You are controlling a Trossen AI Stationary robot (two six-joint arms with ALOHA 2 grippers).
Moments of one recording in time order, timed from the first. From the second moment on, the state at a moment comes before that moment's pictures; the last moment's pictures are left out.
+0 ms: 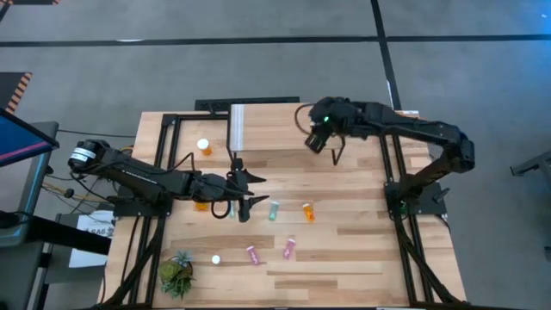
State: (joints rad) left arm -0.21 1.29 0.75 0.22 -0.38 -0.09; right arm -0.29 1.46 1.51 -0.92 0.37 0.17
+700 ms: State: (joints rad) left arm -0.21 1.29 0.75 0.28 -0.38 -0.09; right arm -0.42 1.17 1.17 -0.69 0.34 0.17
